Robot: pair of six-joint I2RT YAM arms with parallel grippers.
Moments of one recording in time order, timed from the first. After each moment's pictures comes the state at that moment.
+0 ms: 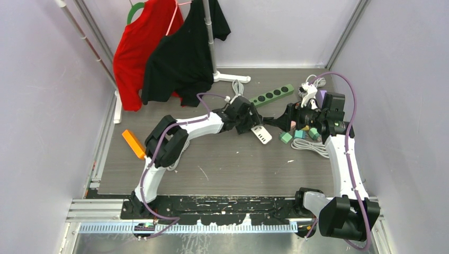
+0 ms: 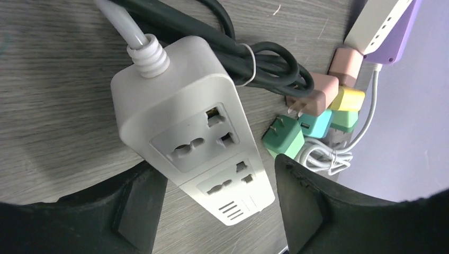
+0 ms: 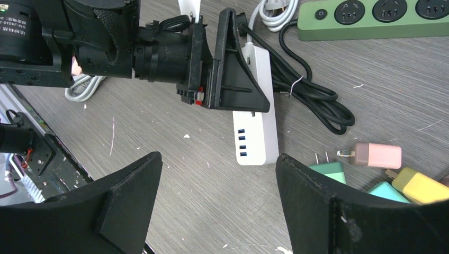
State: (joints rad) left arm -0.84 2.16 1.59 -0.15 0.02 -1.13; right arm -0.15 1.08 0.96 -0.57 -0.83 -0.15
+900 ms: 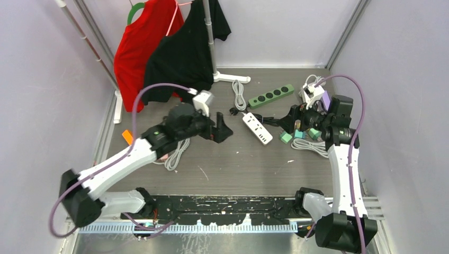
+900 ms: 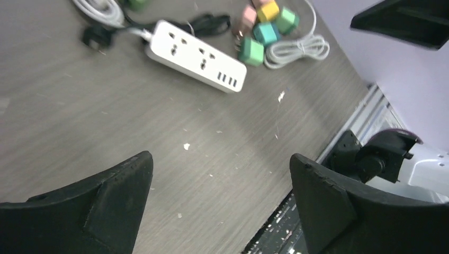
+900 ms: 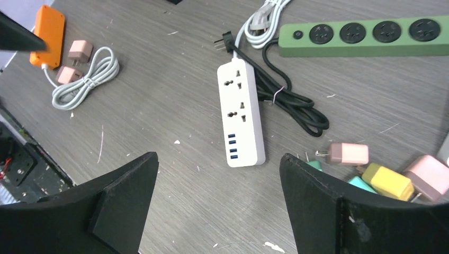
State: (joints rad) left arm -0.81 1.26 1.00 -0.17 0.14 -0.45; right arm -0.19 0.99 0.96 -0.58 -0.82 -0.17
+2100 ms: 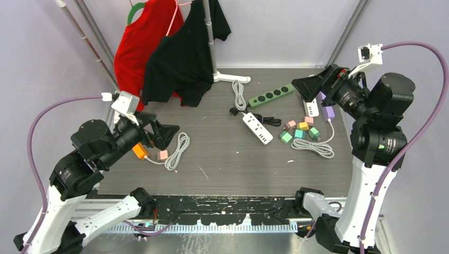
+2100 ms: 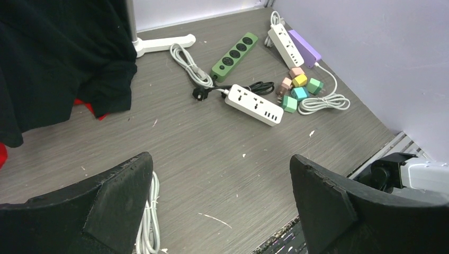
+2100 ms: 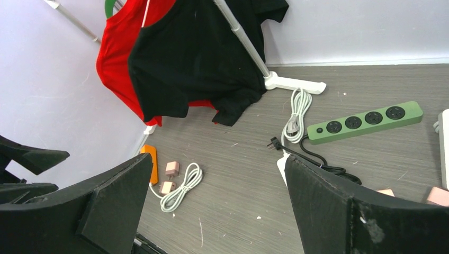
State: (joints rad) left arm -0.74 0.72 1.34 -0.77 -0.11 -0.24; right arm -0.20 1.01 1.74 -0.84 -0.68 0.39
